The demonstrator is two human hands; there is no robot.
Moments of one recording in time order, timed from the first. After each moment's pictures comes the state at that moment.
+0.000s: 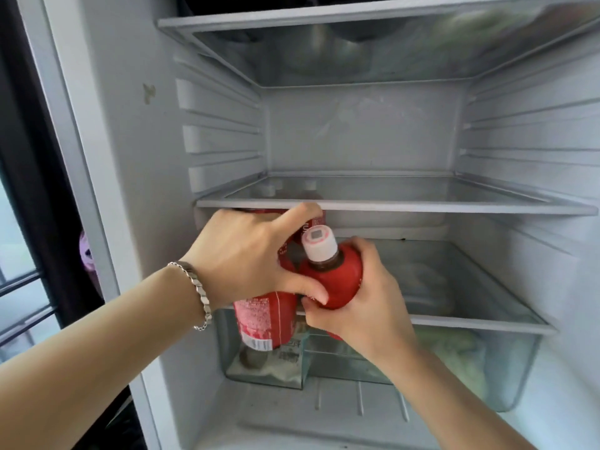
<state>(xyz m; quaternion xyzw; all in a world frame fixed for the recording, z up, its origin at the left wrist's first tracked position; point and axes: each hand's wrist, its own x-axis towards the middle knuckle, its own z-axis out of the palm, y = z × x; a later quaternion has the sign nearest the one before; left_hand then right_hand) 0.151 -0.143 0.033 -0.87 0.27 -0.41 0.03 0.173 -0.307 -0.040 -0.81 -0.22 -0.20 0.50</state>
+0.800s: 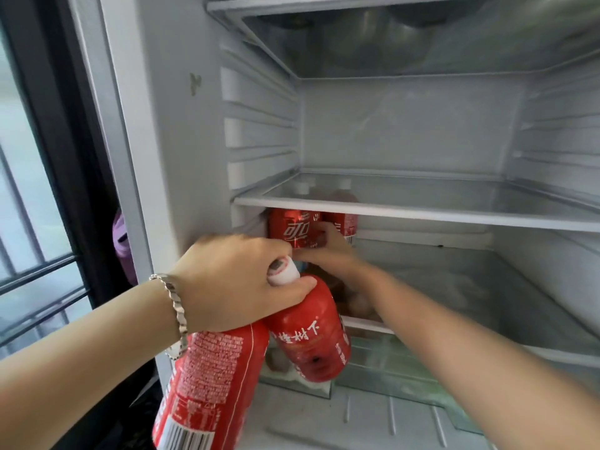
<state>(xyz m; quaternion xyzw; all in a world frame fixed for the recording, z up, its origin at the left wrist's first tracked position) 0.128 -0.113 0.030 -0.98 0.08 -0.19 0.01 0.287 -0.227 -0.026 -0.81 -0.22 0.04 0.54</state>
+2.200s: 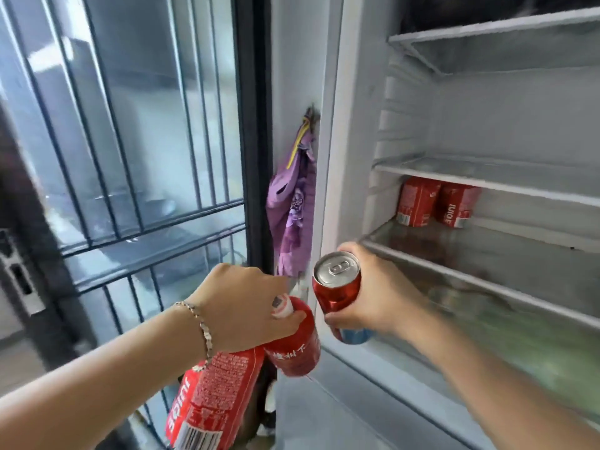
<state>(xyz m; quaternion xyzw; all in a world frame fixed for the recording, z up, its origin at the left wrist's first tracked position) -0.053 -0.091 -0.019 -0.98 -0.11 -0.10 0.12 0.070 -0.231 -0.025 -0.85 -0.43 0.01 0.30</state>
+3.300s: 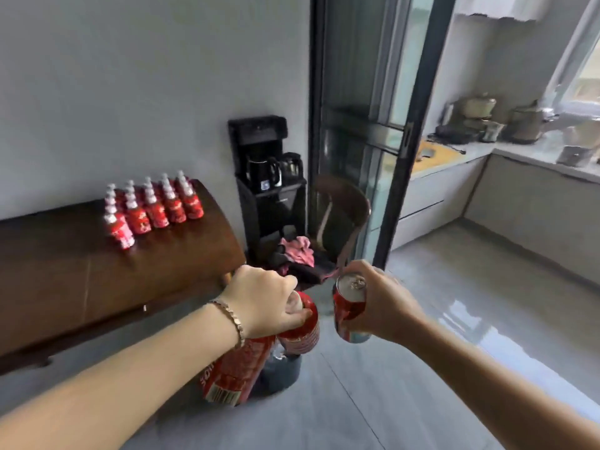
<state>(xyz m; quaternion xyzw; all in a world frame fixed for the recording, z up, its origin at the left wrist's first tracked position) -0.966 -0.451 -0.136 -0.52 -0.84 0.07 0.12 -0.860 -0.281 -0.151 -0.20 -0.95 0.25 0.04</state>
